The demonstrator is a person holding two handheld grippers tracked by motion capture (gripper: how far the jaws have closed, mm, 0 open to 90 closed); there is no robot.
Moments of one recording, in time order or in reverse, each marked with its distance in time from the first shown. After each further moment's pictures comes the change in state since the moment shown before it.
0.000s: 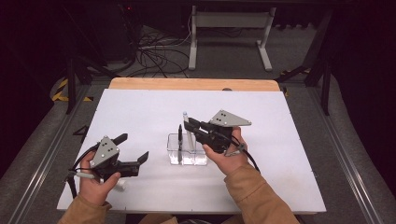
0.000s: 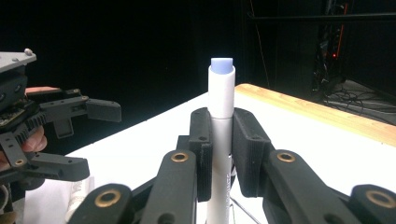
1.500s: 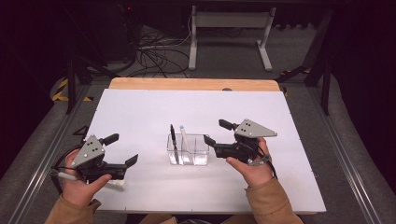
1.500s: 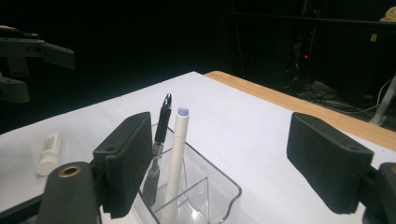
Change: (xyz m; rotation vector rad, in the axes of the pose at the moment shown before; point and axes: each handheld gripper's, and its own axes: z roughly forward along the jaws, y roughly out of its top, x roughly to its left) left arm 0.017 0.013 -0.032 0.041 -0.088 0.046; right arm -0.025 -0.019 -0.057 0.022 -0.082 -0.080
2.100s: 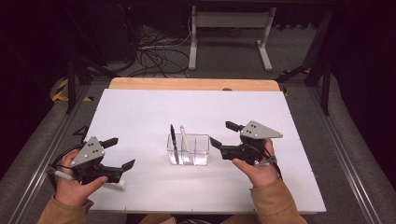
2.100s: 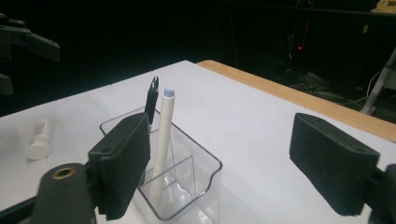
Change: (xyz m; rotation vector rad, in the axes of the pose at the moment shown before) left arm 0.007 -0.004 -0.006 0.107 -0.037 0.060; right arm -0.009 -0.007 -0.012 0.043 -0.021 -0.009
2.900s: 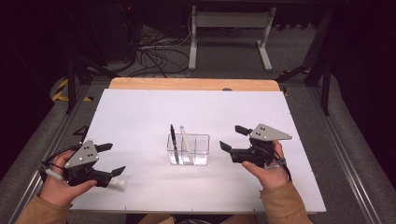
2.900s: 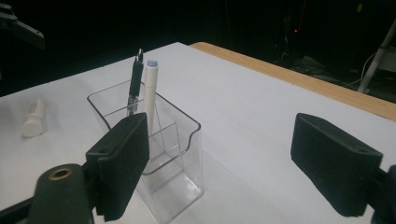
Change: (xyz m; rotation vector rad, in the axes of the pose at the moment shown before) left arm 0.016 -0.013 -0.010 0.131 -0.061 0.097; right arm -0.015 -0.012 -0.018 0.056 -0.015 0.012
